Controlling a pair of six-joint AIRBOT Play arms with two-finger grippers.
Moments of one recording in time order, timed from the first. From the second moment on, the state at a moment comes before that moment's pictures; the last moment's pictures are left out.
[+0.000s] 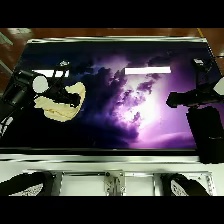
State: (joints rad) left arm -0.41 -1.28 1.35 1.56 -1.26 -1.66; right arm -0.05 -1.07 1.21 -1.38 1.32 1.44
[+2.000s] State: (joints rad) left arm 0.05 -1.69 1.35 1.31 -1.12 -1.88; right arm -0.04 -1.07 1.21 -1.29 1.27 1.46
